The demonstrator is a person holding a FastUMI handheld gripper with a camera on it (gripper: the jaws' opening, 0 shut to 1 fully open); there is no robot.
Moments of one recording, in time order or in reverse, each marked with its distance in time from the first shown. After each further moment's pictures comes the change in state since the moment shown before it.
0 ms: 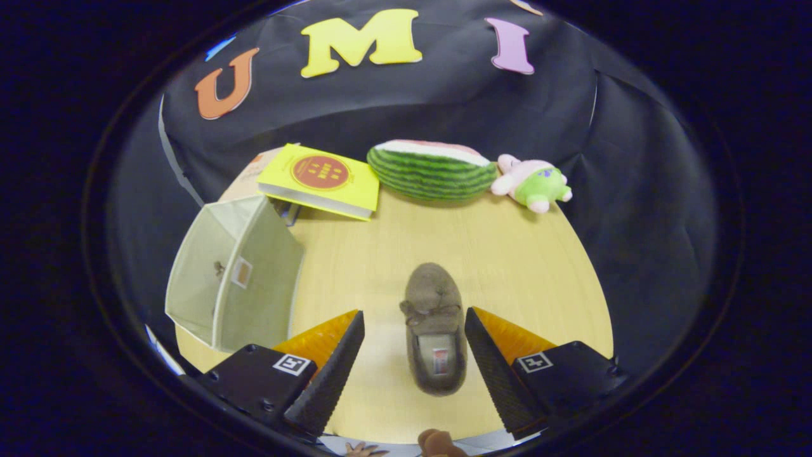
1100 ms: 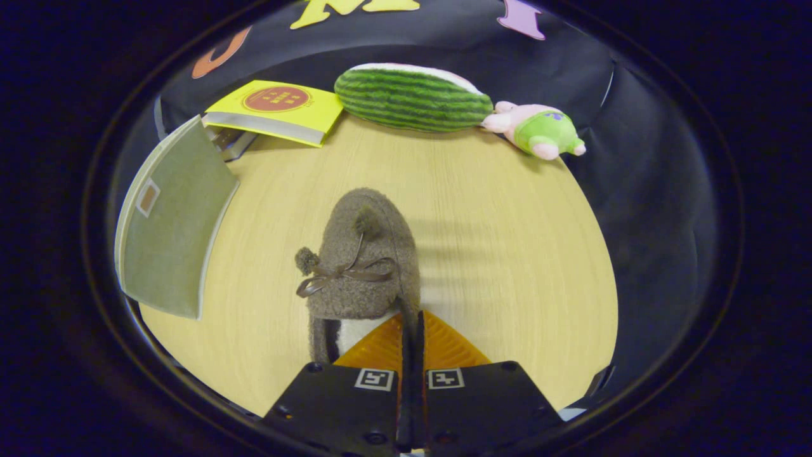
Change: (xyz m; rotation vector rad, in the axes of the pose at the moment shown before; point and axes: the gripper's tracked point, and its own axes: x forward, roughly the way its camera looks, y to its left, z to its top) arm 0.082 -0.059 -0.060 -0.077 0.144 -0.061
